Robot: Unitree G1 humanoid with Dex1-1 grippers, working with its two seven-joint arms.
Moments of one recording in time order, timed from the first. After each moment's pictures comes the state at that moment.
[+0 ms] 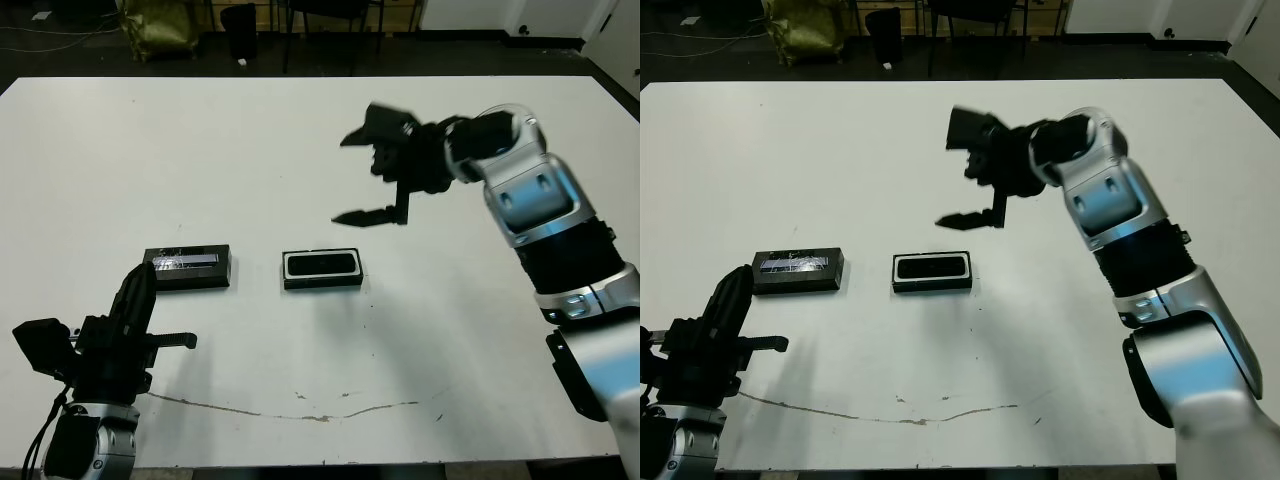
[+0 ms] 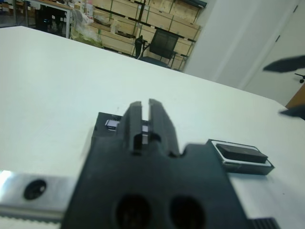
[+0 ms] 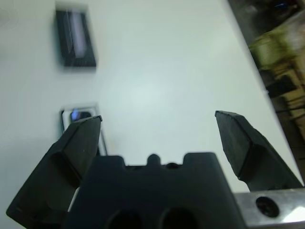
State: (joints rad) left arm 0.40 0.12 0.13 -0.56 -0.40 0.12 -0.11; right arm -0.95 -0.45 0.26 0.19 -0.05 0.48 1.07
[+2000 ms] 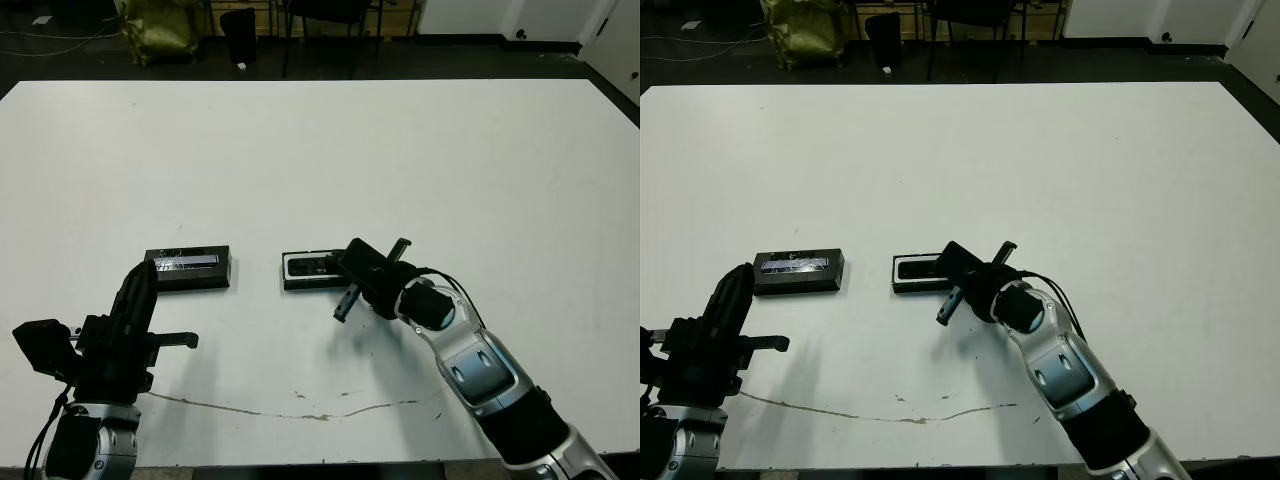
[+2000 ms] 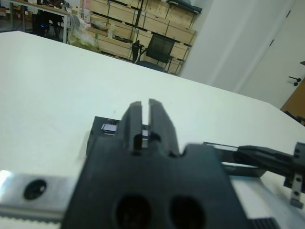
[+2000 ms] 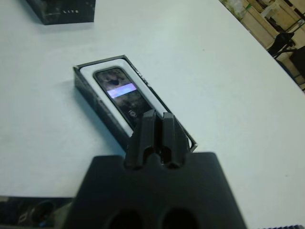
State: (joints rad) left arm 0.40 0.12 0.13 -0.56 -0.40 0.10 -0.11; right arm -0.30 -0.34 0.46 -0.10 -0.21 0.44 0.50
